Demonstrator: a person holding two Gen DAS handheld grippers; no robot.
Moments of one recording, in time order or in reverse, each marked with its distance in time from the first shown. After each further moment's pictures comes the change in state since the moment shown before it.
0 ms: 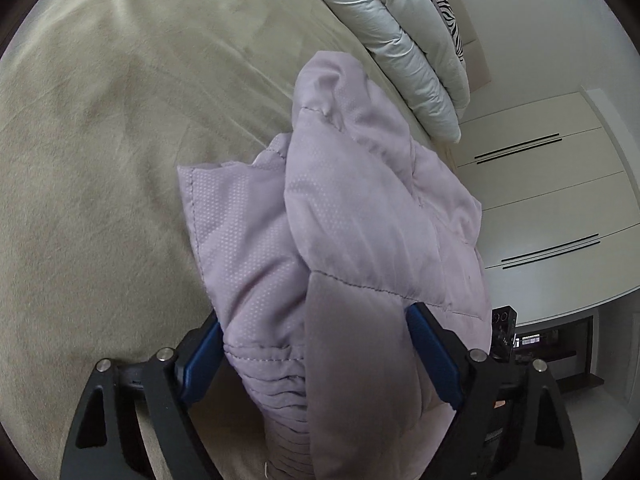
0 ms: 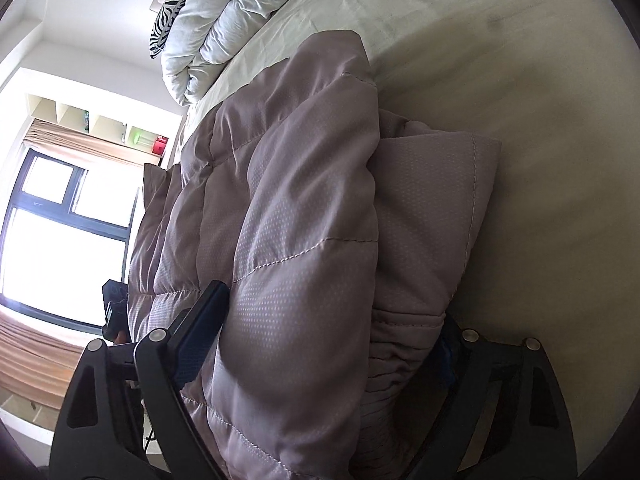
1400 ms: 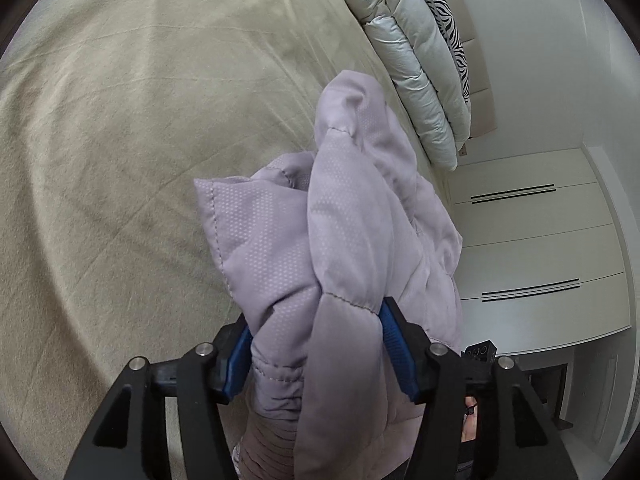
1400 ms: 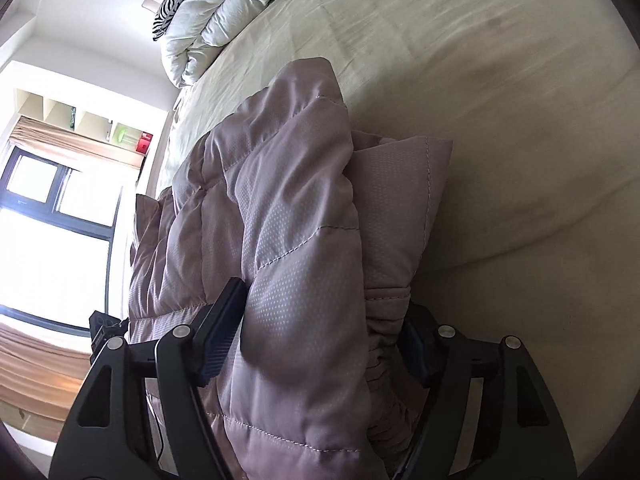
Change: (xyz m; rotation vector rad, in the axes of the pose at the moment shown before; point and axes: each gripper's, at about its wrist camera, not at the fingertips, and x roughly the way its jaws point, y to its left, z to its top) left arm -0.126 0.039 -0.149 -0.191 -0.118 -0.035; right arm -0.016 0.085 -0.120 0.051 -0.042 -0.086
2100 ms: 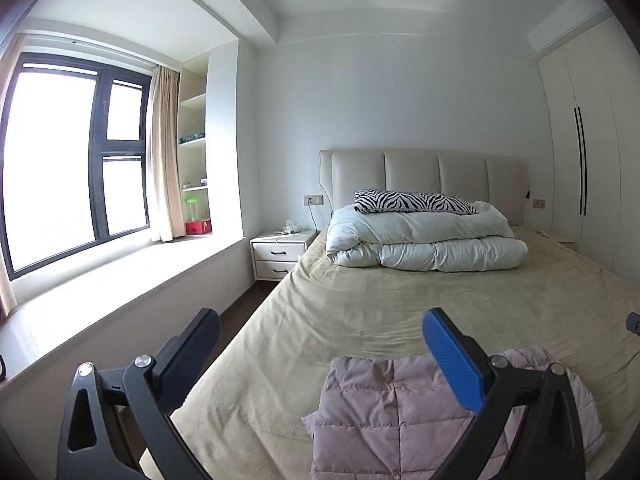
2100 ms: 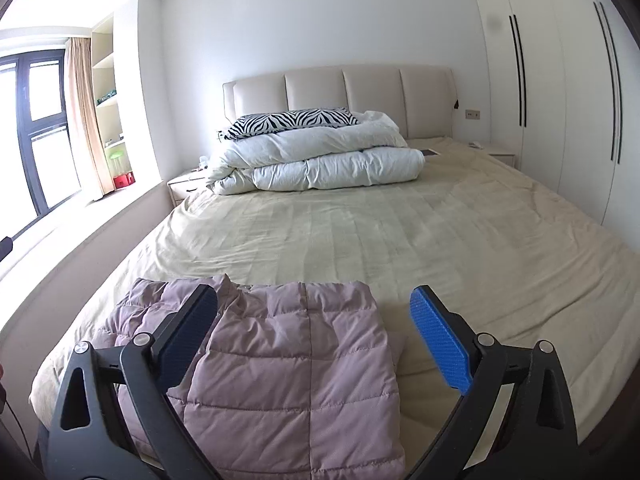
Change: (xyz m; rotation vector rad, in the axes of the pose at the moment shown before) left arm -0.135 -0.260 -0.184 0.821 -1.030 0.679; right arm -0.172 0.207 -0.154 -0.597 -0.721 -0.365
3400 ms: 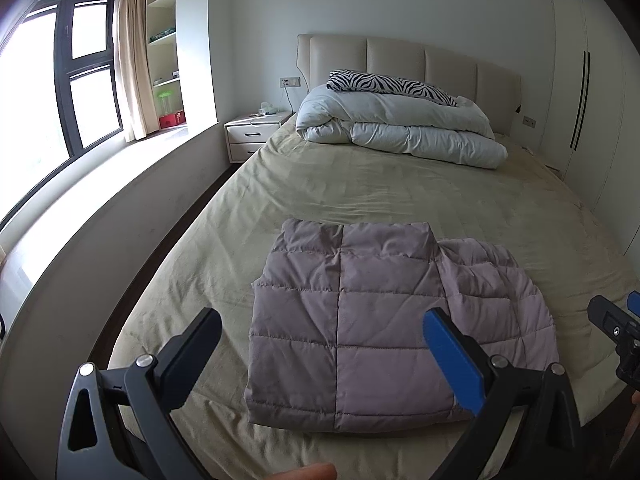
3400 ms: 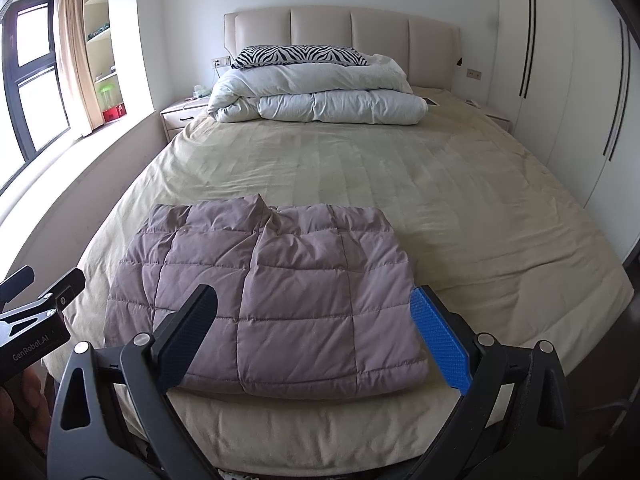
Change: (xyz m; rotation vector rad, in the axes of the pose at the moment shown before) left arm -0.003 -0.049 -0.048 -0.024 0.507 -0.097; right arm -0.057 0.085 -0.009 -0.047 0.301 -0.061
